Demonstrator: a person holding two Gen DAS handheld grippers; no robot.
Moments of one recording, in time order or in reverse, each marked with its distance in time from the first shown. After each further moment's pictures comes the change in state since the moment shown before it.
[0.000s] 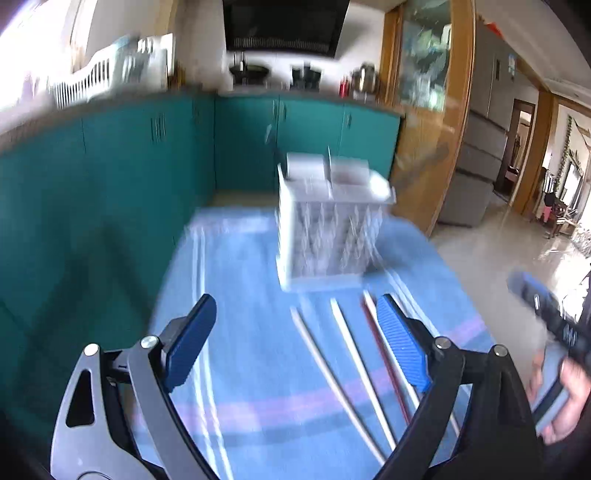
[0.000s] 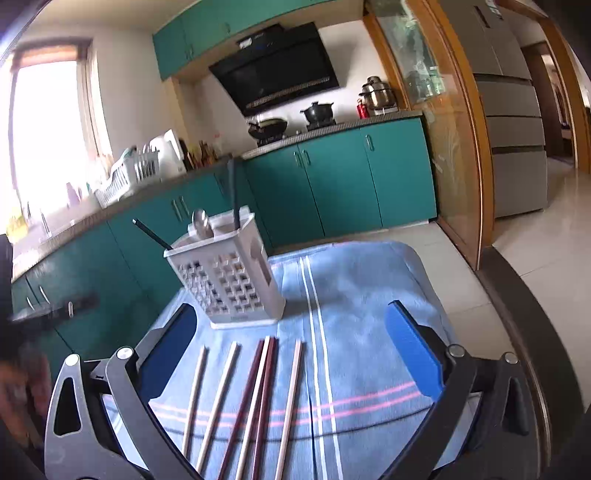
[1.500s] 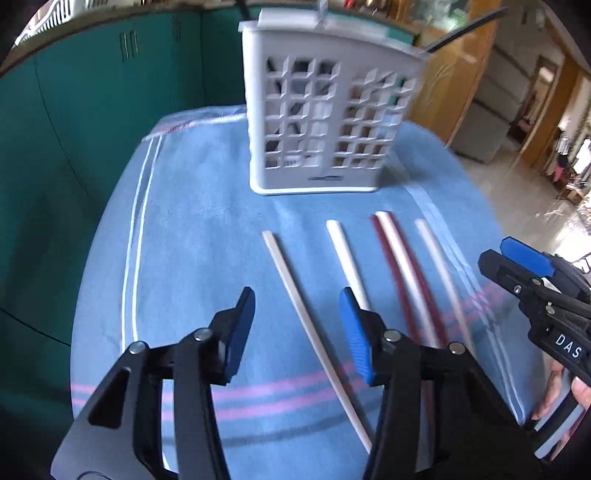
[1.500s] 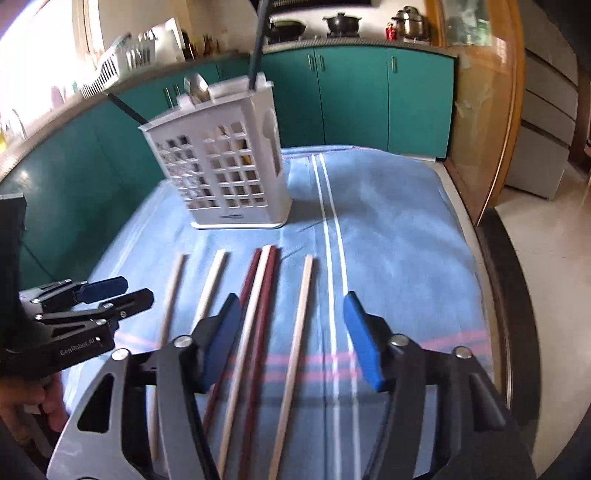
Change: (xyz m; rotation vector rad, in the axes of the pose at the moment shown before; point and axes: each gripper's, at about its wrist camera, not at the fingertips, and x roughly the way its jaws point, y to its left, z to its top) left arm 0.129 -0.017 -0.012 0.009 0.341 0.048; right arm 0.108 0.025 -0.020 -0.137 0.411 -0.055
